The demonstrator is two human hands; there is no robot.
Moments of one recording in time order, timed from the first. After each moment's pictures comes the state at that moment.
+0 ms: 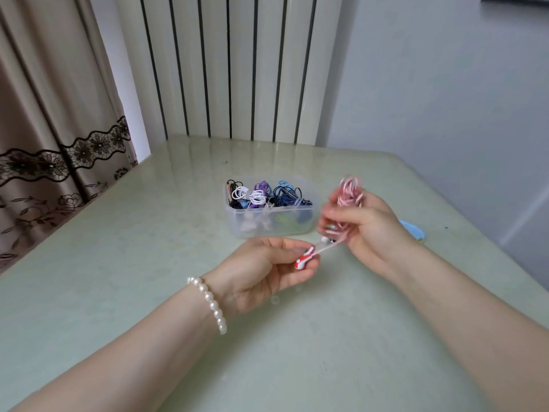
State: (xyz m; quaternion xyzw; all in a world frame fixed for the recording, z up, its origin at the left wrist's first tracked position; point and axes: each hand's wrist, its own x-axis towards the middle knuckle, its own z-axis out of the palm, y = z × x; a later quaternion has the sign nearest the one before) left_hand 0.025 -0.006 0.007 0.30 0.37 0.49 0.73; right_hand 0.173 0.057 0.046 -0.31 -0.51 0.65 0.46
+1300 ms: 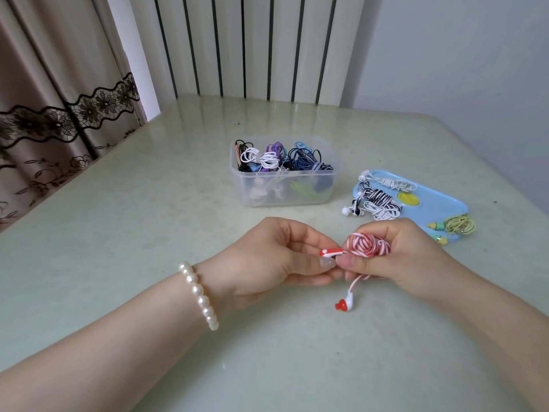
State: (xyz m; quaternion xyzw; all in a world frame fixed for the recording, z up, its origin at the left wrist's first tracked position) left_hand 0.030 -0.023 0.002 0.46 0.46 0.41 0.64; right_hand 0.203 0.033 0.007 -0.36 -0.71 0.55 0.26
